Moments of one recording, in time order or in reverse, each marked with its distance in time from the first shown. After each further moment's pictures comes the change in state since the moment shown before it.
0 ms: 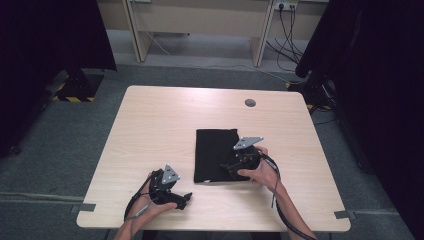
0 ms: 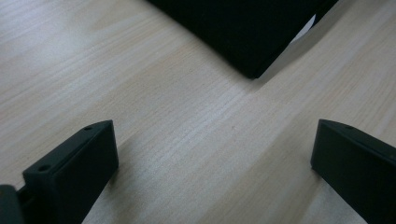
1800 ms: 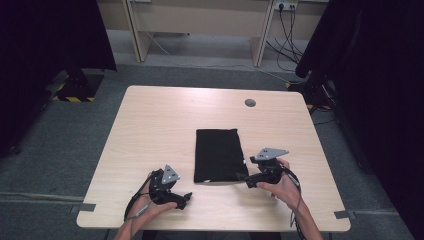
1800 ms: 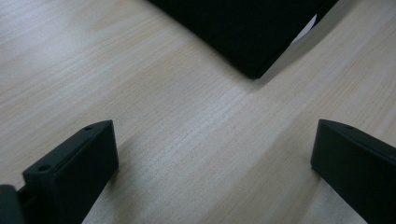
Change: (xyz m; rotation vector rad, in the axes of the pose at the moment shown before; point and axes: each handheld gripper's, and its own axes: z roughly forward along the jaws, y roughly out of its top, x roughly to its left) left arm 0.000 0.000 0.000 0.000 0.003 -0.002; right arm 0.015 -0.038 -0.059 -0.041 -0.055 0.072
